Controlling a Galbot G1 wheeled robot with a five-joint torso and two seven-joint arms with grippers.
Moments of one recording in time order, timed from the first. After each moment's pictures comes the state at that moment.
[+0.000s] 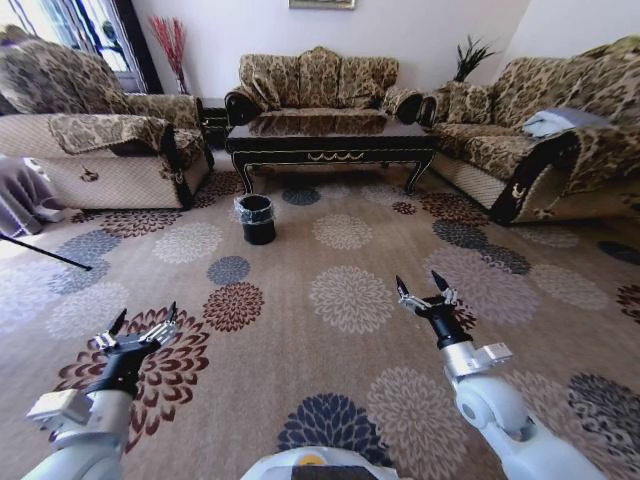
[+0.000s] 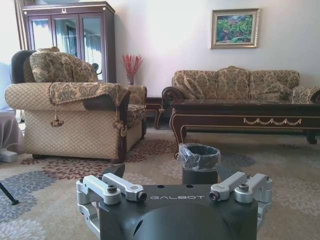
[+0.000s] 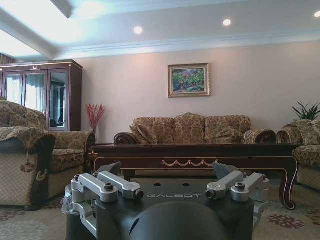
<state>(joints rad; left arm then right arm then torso) 1.90 -1.24 -0.96 -2.50 -0.56 0.15 -0.20 -1.55 0.88 0.58 2.14 0.61 0.25 0.13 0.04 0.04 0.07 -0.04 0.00</state>
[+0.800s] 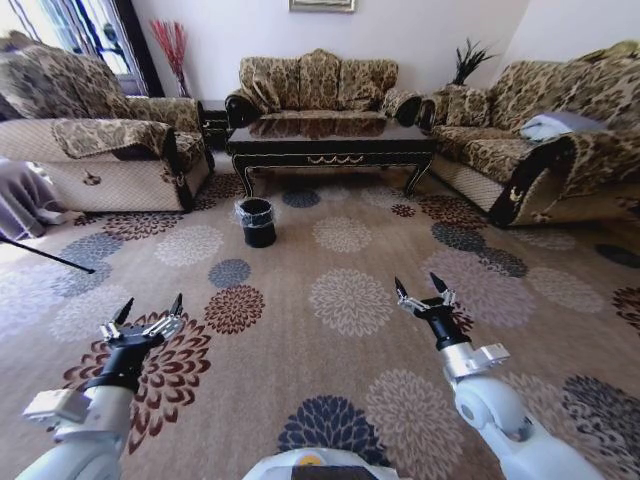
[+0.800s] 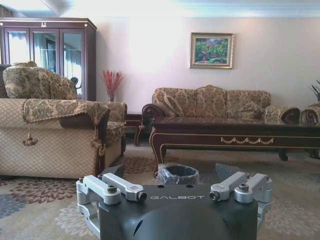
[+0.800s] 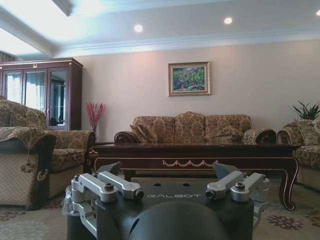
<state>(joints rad) 1.90 -1.22 -0.97 -2.50 -0.58 0.09 -0.11 -1.55 0.88 0.57 2.12 0.60 0.25 0.12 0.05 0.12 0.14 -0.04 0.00</state>
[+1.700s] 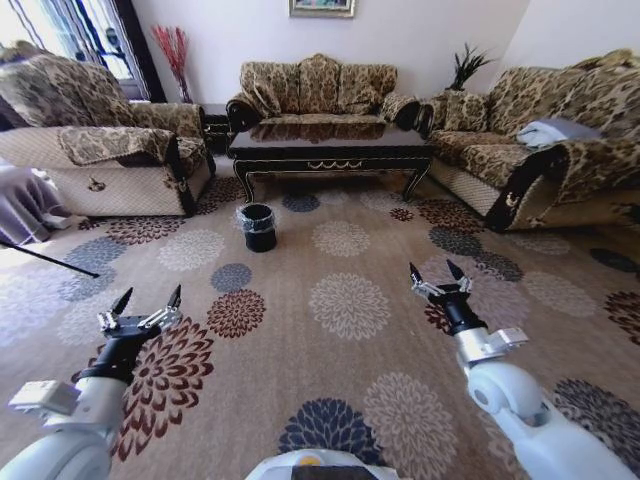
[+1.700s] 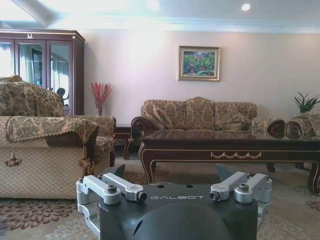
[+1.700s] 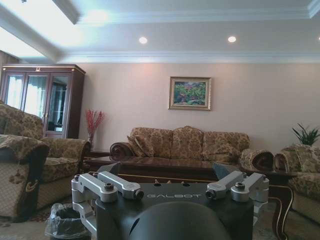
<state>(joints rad) 1.85 -1.14 -1.06 -2.49 -0.69 0.12 -0.07 -1.53 0.77 0.71 2.14 0.70 0.20 0.10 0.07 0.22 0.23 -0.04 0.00</state>
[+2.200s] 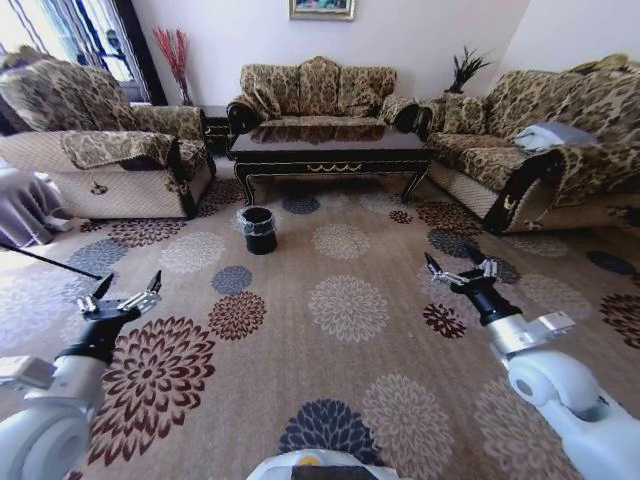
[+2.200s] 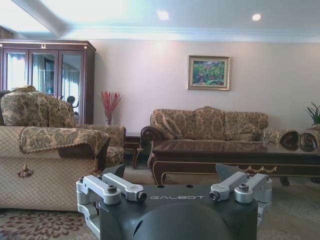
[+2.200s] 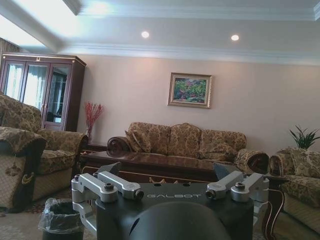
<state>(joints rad) 1.75 -1.06 -1.16 -2.38 -0.81 0.14 -0.06 -1.63 0.74 0.87 2.17 0.76 0.16 0.05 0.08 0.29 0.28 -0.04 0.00</state>
